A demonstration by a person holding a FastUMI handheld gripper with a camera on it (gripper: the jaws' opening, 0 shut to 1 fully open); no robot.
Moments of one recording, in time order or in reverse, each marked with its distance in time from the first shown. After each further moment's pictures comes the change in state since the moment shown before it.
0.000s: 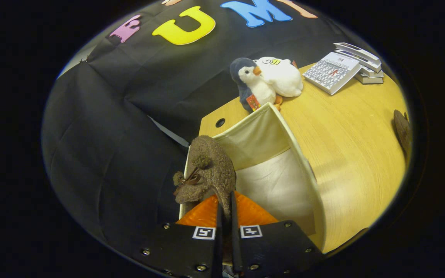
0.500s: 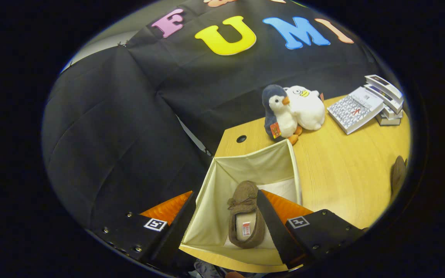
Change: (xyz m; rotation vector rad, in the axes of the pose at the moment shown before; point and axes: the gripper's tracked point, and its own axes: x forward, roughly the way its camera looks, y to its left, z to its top) arm -0.064 0.010 0.045 -0.271 -0.129 0.125
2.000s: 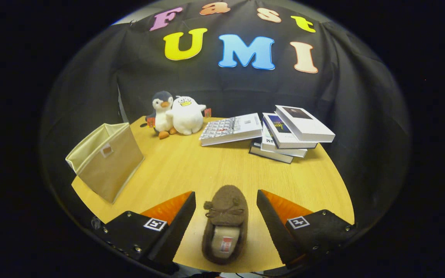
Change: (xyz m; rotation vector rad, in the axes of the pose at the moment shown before) arm -0.219 -0.376 -0.006 -0.333 0.045 -0.463
